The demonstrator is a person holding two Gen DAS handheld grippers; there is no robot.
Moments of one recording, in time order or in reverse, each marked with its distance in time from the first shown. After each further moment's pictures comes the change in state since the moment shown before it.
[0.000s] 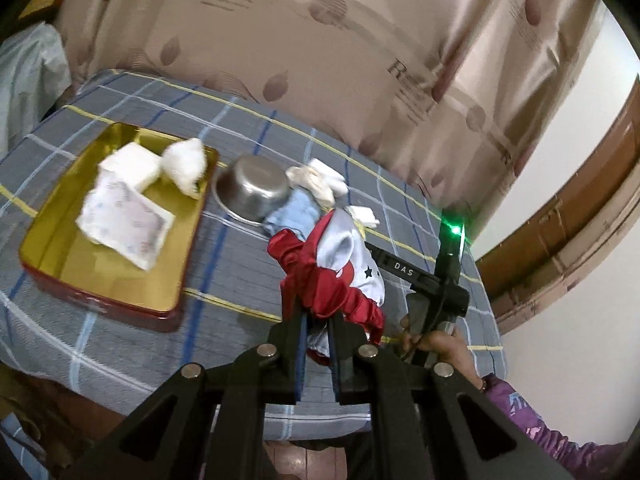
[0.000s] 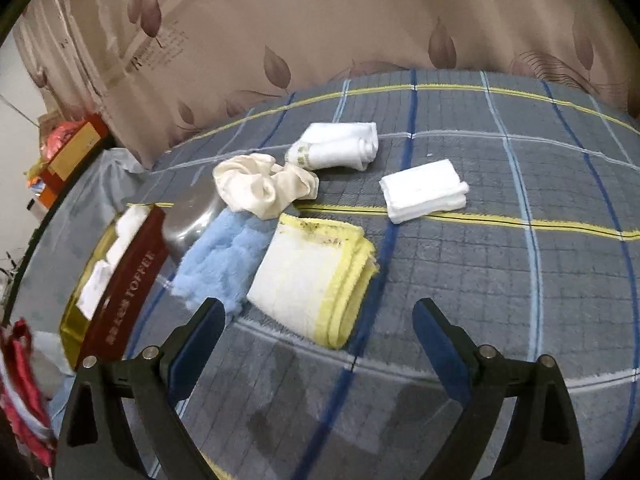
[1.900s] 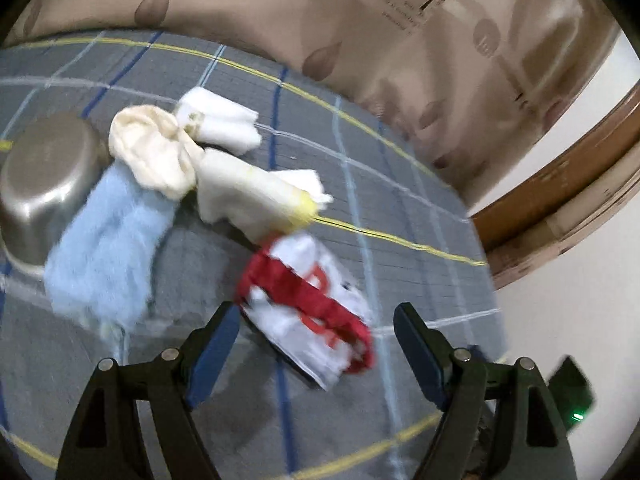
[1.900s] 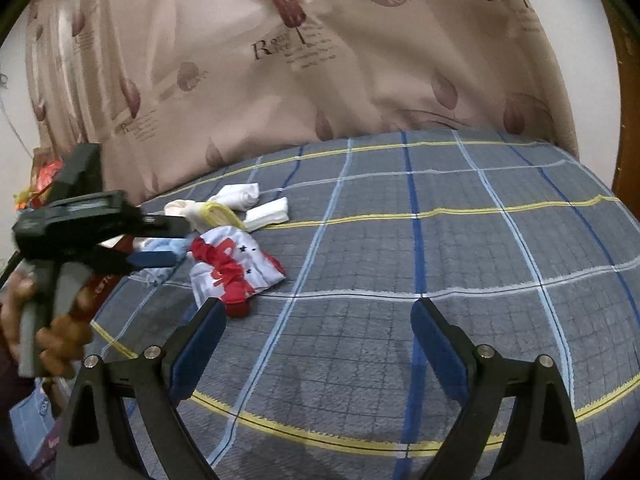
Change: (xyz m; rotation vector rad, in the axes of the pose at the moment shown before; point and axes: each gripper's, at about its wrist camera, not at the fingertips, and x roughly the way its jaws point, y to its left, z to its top) left arm 0.247 -0.084 0.064 0.063 0.245 -0.104; right arm -0.140 -0.105 -0.086 0.012 -0.309 -0.117
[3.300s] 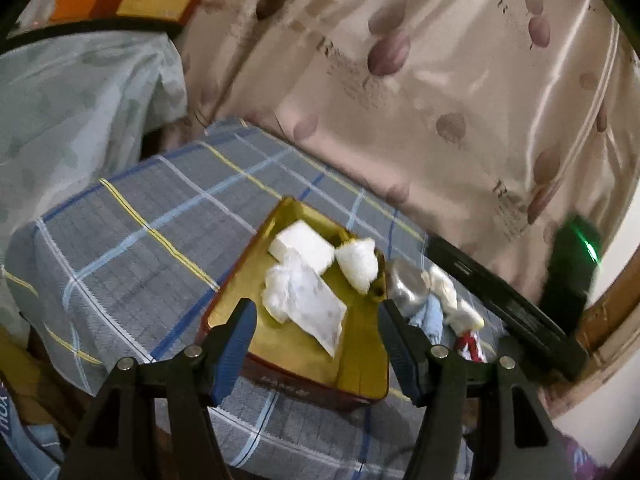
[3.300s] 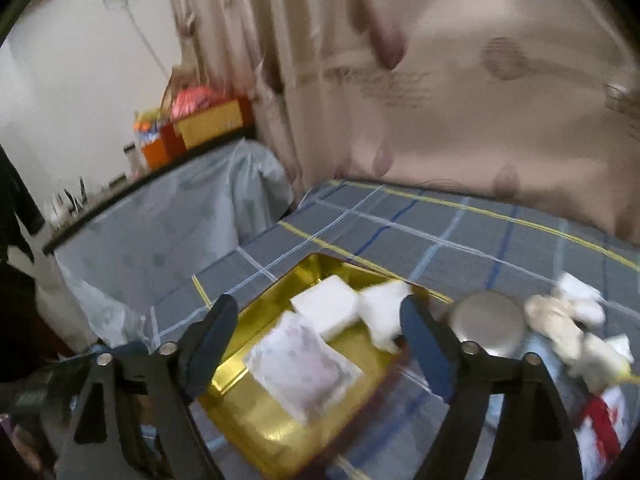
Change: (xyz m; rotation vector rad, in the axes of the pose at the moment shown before) left arm -0.314 0.183 -0.128 -0.262 -0.555 0.297; right arm 0.100 0.359 0.063 -0.325 0.083 0.437
